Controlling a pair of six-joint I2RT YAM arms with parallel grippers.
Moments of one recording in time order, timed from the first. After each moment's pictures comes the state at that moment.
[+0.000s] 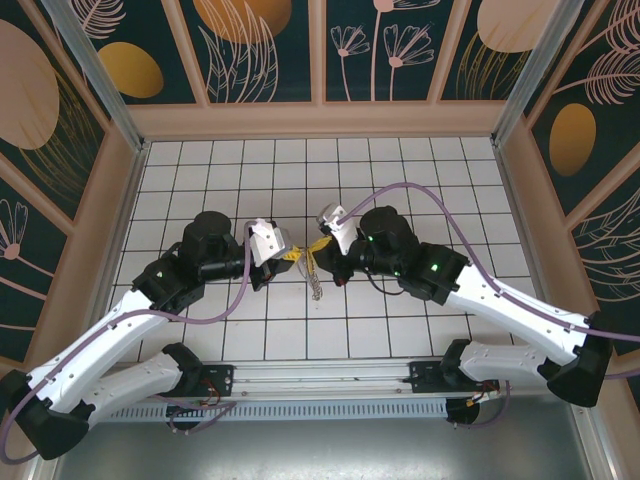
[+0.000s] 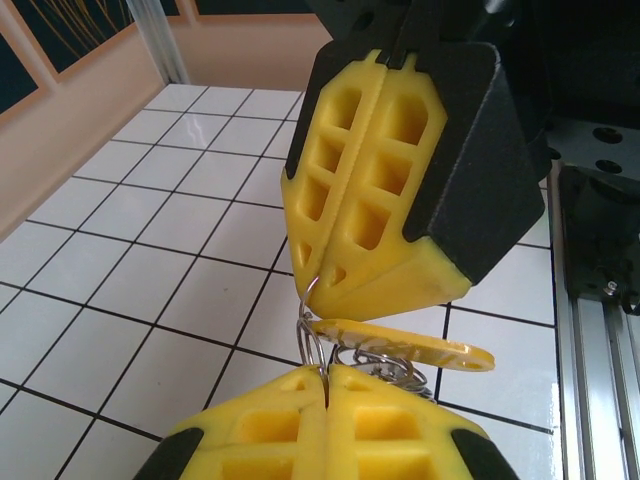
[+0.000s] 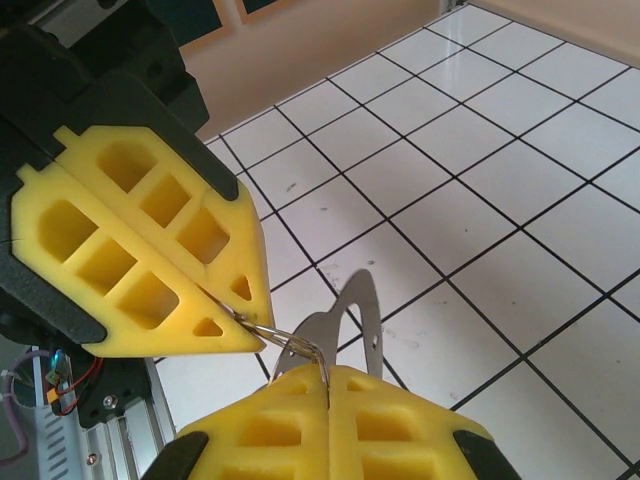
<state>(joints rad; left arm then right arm) -0.72 0.91 0.89 -0.40 0.46 0.30 0.99 1.11 1.04 -0.38 -0.17 0.11</state>
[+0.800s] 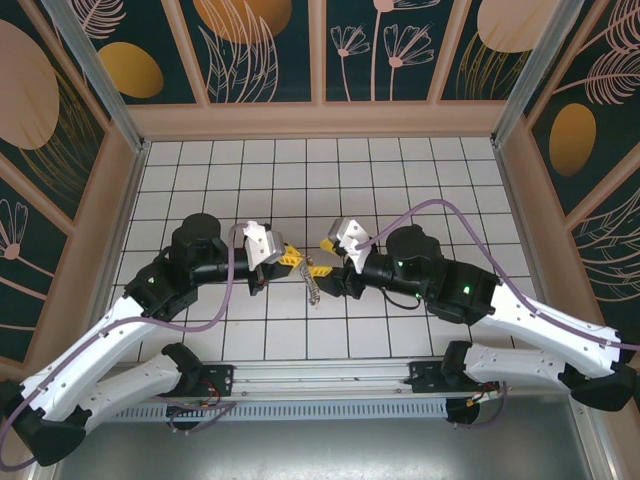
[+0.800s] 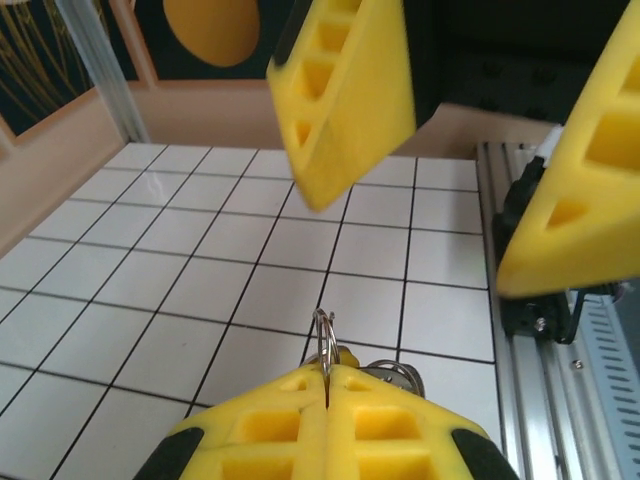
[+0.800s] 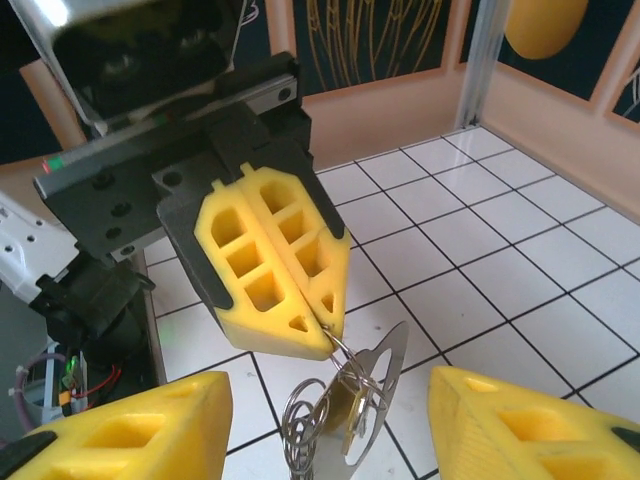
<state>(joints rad) -0.72 0.85 0.89 -0.35 0.60 0.24 1.15 0.95 1.03 -0.36 -0.05 -0.02</state>
